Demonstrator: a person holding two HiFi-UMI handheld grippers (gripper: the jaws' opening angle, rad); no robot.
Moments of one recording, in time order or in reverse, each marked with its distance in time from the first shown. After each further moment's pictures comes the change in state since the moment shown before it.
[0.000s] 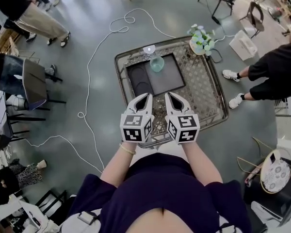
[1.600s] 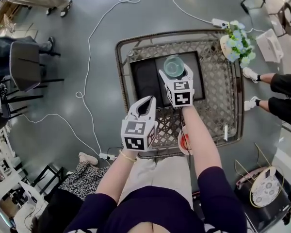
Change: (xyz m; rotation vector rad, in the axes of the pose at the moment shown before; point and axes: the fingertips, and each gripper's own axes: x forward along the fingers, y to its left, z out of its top) left arm 0.108 0.088 -0.066 -0.138 0.187 0.115; right arm 0.283 -0.096 -0.100 -0.158 0.248 0.063
